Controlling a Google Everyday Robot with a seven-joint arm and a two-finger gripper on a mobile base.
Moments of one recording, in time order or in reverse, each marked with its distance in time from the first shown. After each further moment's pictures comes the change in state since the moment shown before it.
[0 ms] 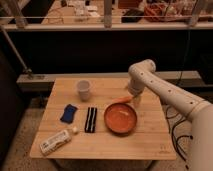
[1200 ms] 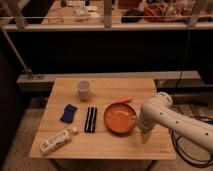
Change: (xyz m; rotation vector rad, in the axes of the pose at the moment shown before) arm -0.100 0.189 -0.013 -0.009 -0.072 -0.099
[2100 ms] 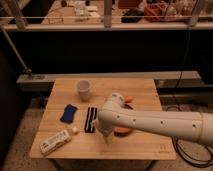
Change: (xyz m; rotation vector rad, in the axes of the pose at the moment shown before) arm -0.173 -0.084 0.017 0.038 -0.078 -0.289
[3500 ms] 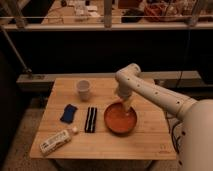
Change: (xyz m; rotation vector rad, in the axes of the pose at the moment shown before) arm 0.259 -0.039 0.000 -0.062 0.167 0.281
